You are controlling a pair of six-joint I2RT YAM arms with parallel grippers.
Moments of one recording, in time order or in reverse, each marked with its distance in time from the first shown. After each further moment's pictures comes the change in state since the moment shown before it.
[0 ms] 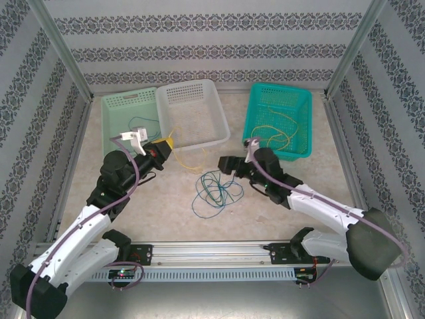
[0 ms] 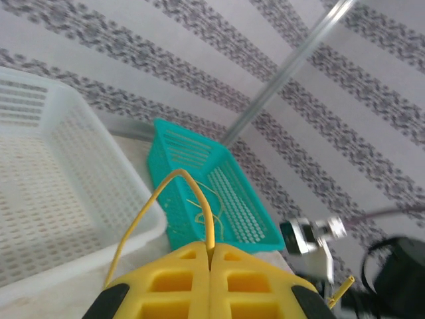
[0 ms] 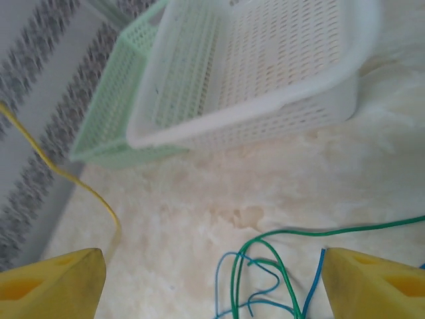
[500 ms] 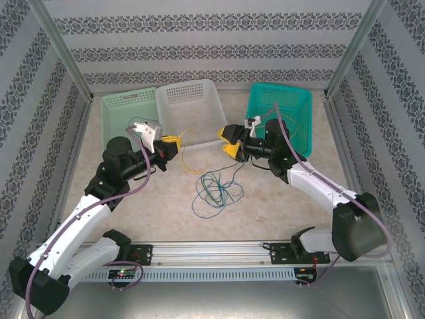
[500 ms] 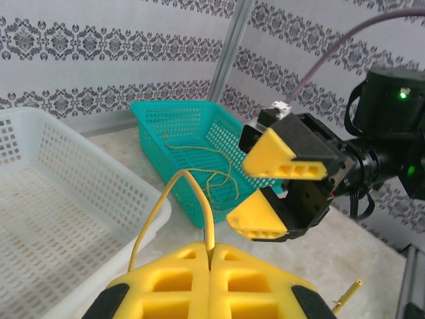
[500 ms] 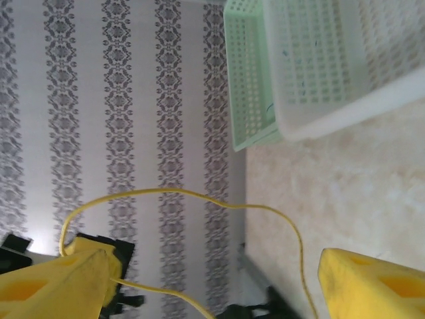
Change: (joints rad) left arm 0.000 0.080 0.175 -0.221 0.138 0.406; right arm -0.157 0.206 0.246 0.098 -0.560 0.598
